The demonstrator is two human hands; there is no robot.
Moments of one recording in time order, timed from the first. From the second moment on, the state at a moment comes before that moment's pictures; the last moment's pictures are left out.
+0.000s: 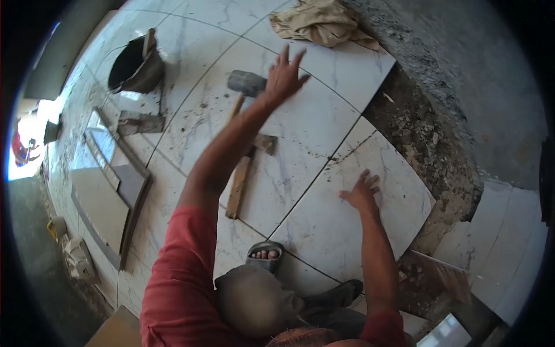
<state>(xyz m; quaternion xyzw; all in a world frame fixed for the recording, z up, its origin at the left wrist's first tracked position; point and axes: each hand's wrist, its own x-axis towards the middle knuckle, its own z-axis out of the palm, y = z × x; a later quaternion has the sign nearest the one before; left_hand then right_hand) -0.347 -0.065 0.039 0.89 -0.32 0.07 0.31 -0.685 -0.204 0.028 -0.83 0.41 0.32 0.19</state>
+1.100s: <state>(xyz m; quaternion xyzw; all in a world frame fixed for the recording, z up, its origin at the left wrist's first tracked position) -0.427 0.084 0.018 0.96 -0.16 0.09 0.20 -0.680 -0.214 0.016 -0.87 0.31 0.36 0.15</state>
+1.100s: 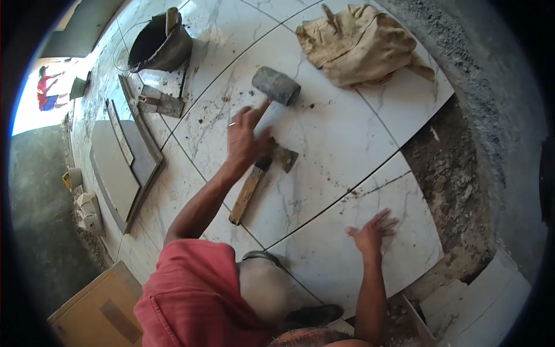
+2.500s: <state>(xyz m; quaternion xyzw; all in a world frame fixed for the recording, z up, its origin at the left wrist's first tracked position) -0.581 0.165 0.002 0.95 -0.18 -0.02 0.26 -0.699 -0.211 0.017 -0.88 0.34 0.31 0.11</state>
